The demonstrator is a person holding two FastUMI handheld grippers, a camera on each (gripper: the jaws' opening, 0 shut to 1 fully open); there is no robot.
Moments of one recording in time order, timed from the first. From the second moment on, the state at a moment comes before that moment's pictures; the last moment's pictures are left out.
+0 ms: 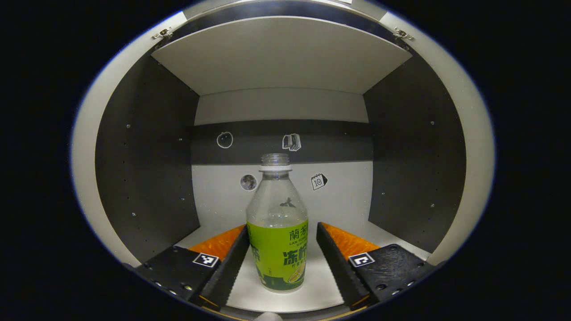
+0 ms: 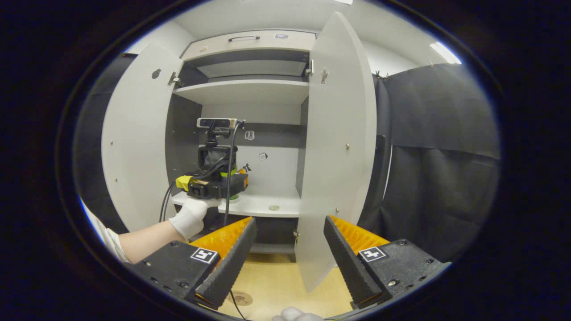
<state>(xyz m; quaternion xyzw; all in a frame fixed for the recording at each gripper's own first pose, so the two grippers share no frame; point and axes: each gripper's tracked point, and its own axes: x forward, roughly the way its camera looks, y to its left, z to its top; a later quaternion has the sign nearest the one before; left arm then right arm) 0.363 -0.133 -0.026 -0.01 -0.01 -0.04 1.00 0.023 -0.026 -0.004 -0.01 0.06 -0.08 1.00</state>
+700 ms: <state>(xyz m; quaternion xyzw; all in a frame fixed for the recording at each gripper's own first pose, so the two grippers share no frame) 0.174 -0.133 -0.018 -0.03 -0.04 -0.14 0.99 -0.008 -0.029 -0.008 -0.01 0.05 -0.07 1.00</state>
